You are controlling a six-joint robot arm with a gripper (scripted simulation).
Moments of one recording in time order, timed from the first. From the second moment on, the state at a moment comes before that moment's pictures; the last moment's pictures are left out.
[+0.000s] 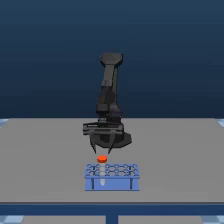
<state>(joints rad) -0.14 -0.19 0.79 -1.03 -0.15 0.95</state>
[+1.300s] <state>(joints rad) -0.14 -0.15 0.82 -0.72 -0.18 0.65</state>
